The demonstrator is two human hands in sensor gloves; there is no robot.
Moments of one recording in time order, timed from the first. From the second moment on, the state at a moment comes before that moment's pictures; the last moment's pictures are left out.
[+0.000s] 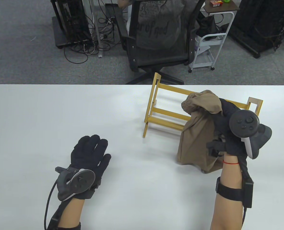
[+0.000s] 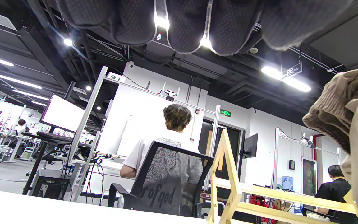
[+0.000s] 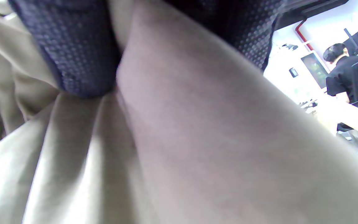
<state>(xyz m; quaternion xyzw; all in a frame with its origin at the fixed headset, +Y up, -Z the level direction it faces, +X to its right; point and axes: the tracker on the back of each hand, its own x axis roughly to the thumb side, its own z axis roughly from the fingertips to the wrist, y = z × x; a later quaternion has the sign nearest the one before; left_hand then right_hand) -0.214 -0.646 -0.229 0.25 -0.13 0.13 0.95 0.244 -0.533 -0.323 -0.13 -0.25 0.93 0.24</state>
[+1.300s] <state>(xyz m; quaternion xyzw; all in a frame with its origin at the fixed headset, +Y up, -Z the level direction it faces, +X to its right) -0.212 -0.655 -0.242 0.22 -0.13 0.14 0.96 0.283 -0.608 -0.441 -0.37 -0.16 0.89 0.23</state>
